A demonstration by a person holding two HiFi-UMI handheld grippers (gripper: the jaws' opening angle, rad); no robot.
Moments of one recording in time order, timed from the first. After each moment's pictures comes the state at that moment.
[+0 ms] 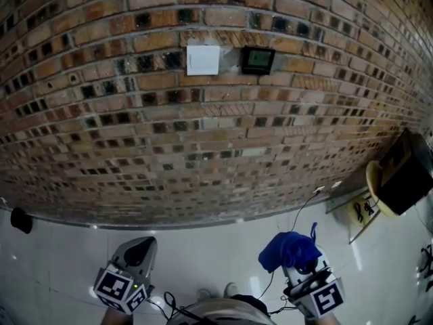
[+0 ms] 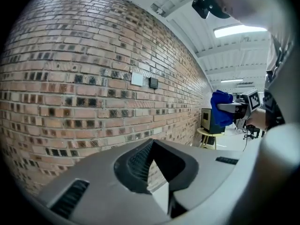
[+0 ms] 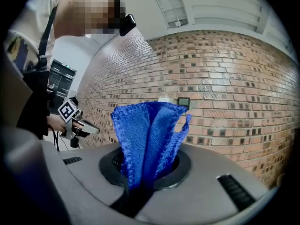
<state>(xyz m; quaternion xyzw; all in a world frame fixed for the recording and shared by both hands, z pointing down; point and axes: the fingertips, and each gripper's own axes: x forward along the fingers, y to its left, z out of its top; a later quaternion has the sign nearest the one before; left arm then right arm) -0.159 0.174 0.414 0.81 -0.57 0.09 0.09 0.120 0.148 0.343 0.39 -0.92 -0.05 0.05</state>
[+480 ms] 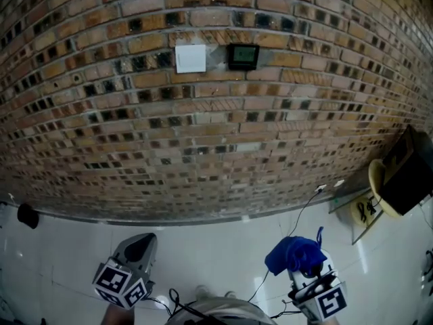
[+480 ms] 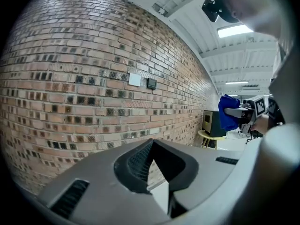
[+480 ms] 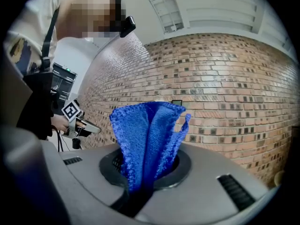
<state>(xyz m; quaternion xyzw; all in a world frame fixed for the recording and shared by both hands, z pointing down) -0.111 0.198 0.407 0.80 -0.59 0.08 0.11 0.190 0.179 0.342 0.38 -0.92 -0.05 0.03</state>
